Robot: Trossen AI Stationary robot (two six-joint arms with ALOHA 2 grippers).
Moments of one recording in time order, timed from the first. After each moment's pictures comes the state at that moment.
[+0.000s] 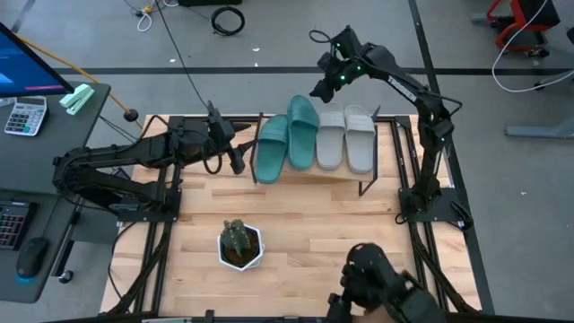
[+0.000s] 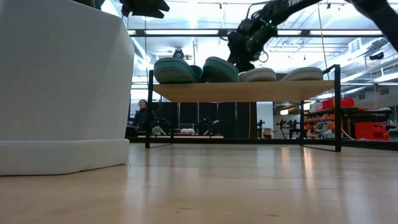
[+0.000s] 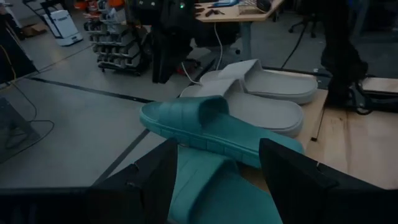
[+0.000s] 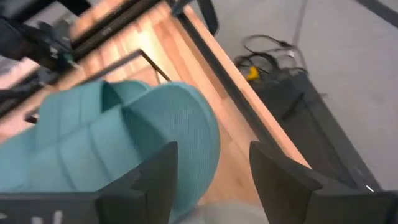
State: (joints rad) left arm 0.13 1.06 1.04 -0.24 -0.41 0.04; right arm -0.89 1.94 1.98 -0.95 -0.54 -0.09
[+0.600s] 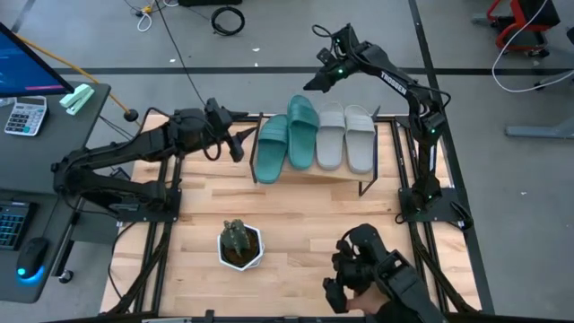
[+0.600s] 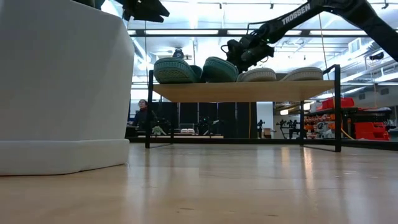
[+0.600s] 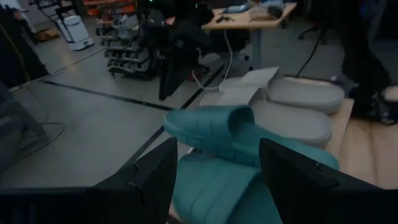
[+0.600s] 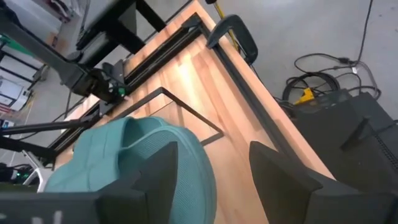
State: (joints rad) left arm 0.28 1.06 1.04 -0.19 -0.30 0.09; right arm -0.96 2.07 1.99 -0.77 -0.84 0.00
